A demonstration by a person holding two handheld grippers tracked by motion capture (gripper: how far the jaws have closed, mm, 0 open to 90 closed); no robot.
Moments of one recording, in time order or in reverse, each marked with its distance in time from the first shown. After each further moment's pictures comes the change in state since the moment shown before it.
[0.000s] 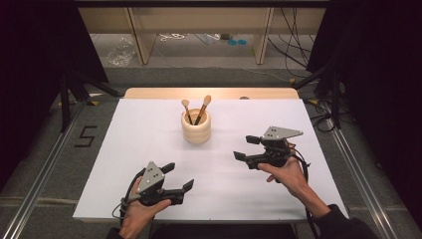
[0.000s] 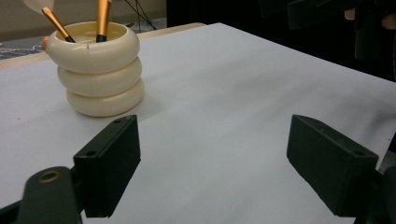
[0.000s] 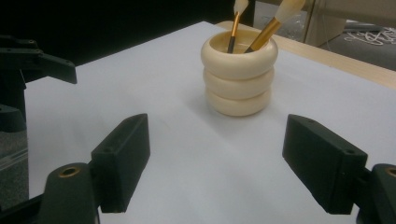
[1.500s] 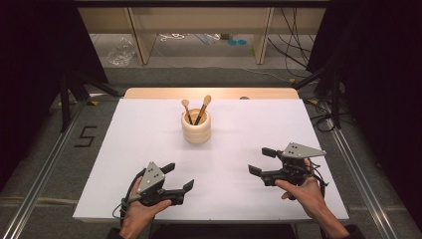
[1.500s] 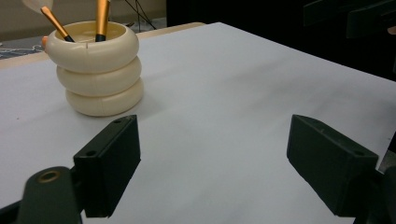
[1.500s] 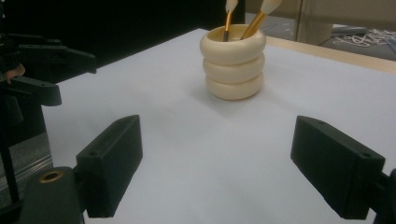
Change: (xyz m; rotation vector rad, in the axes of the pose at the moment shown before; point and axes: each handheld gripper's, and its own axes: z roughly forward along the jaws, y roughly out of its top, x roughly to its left) left arm -0.001 0.000 0.000 0.003 0.002 0.001; right arm 0.011 -0.037 -0.044 -0.078 -0.020 0.060
